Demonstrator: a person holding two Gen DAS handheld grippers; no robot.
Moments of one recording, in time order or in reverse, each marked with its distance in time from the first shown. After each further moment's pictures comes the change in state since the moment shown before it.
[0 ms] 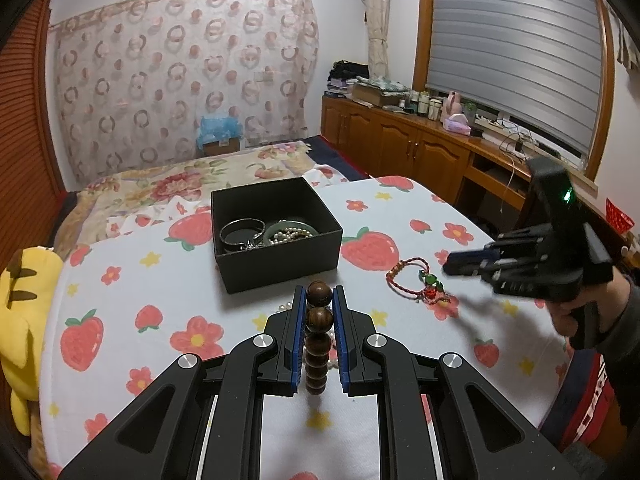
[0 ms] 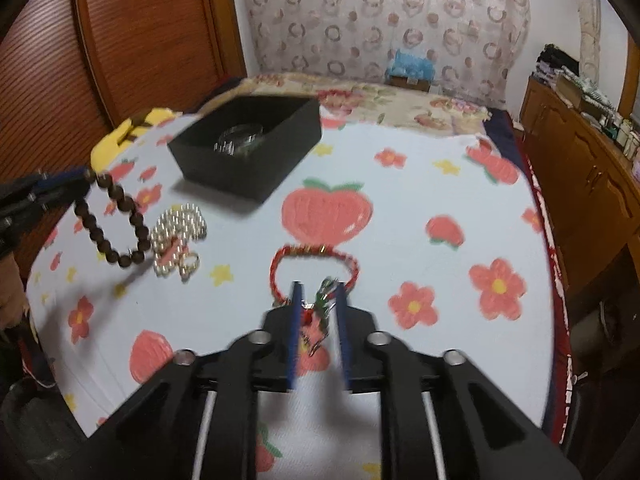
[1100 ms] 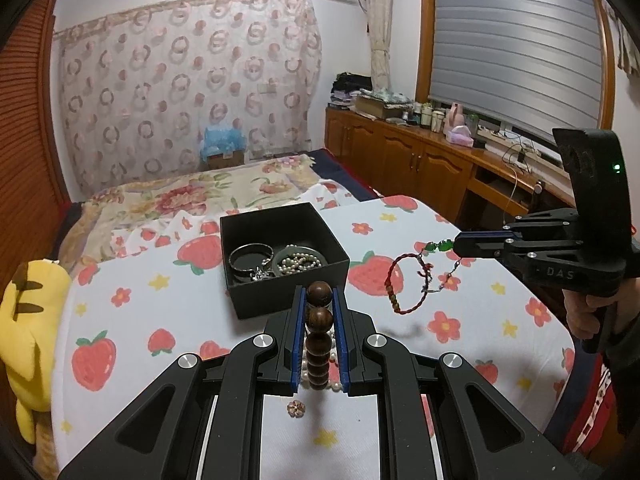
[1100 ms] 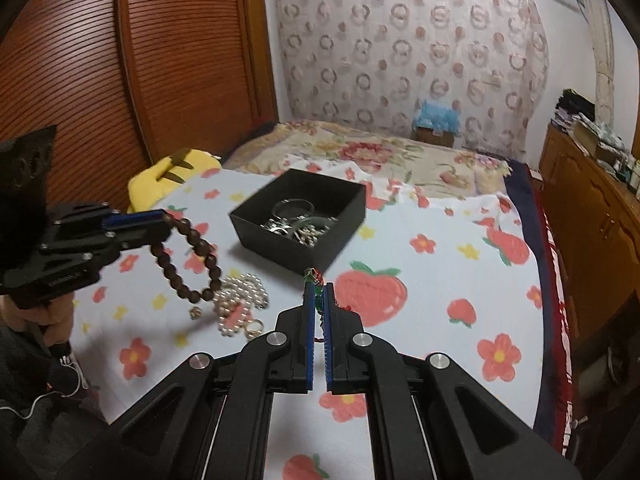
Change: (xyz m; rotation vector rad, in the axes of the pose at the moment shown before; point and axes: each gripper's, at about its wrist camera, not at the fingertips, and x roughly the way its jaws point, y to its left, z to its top) left arm -0.009 0.004 0.016 -0.001 -0.038 0.013; right arm -0.060 0.031 0.042 -0.072 -0.183 0.084
